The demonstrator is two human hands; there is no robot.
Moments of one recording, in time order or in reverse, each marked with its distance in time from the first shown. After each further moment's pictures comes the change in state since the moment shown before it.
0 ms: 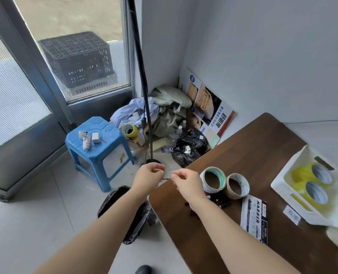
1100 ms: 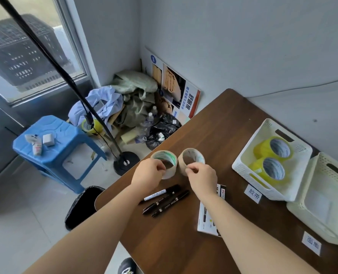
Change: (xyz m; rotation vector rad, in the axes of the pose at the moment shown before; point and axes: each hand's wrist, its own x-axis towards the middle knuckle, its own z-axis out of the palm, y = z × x) left_hand 0.024 0.049 0.152 0.565 -0.135 0.240; right_hand 0.026 0.092 -0.150 -0.318 0.354 0.063
